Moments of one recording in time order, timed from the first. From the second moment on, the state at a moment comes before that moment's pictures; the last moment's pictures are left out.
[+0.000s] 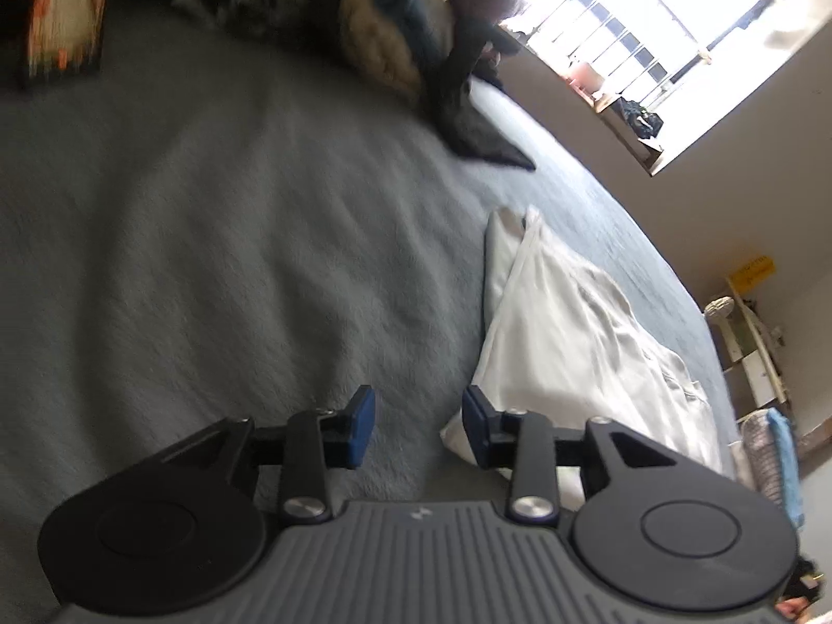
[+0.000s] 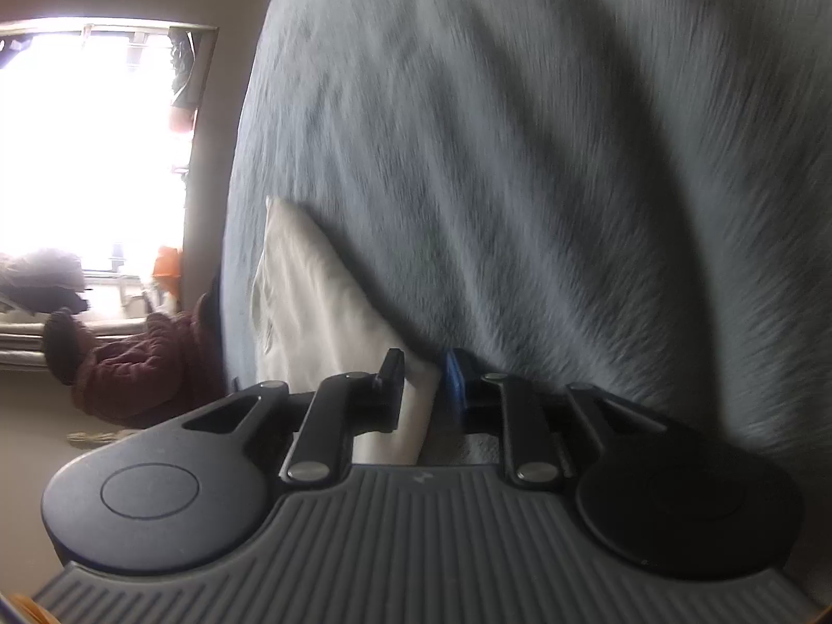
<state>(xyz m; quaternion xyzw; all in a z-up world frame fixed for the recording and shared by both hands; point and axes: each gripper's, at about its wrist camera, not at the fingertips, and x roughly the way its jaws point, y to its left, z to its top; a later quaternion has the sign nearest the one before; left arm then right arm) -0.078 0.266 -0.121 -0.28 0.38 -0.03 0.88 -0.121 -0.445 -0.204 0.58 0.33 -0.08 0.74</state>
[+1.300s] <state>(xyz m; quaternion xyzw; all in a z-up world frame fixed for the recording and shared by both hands) 0.005 0.130 -0.148 -0.11 0.40 -0.08 0.91 0.027 -0.087 -0.132 -0.11 0.35 0.41 0.84</state>
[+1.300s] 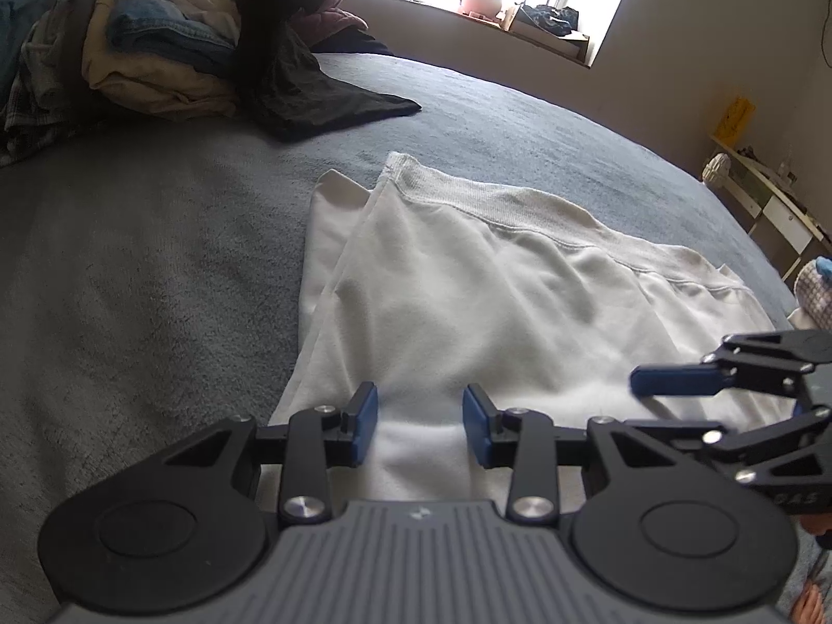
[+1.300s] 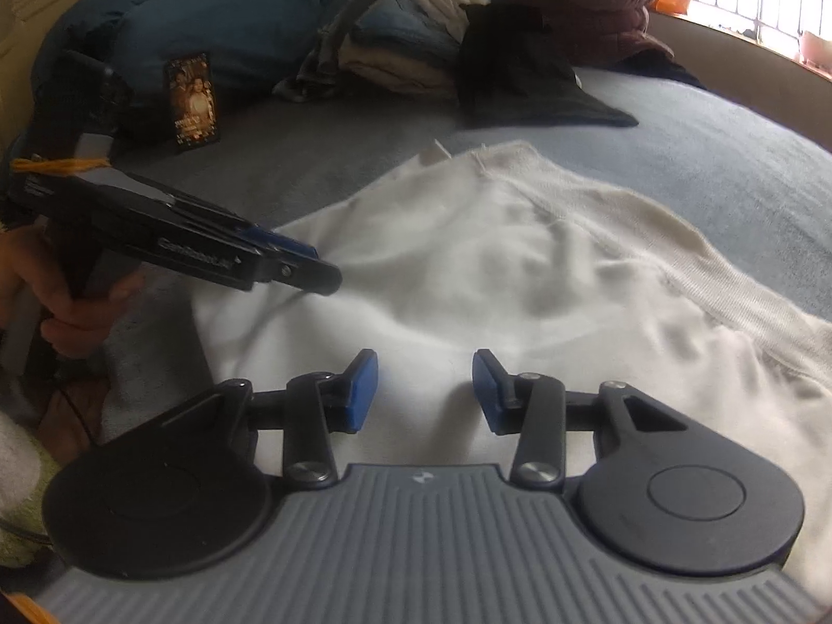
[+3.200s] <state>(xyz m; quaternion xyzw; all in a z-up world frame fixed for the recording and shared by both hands) 0.003 0.128 -0.148 -0.12 0.39 -0.06 0.91 0.008 -0.073 -0.145 -0.05 0.37 0.39 0.84</state>
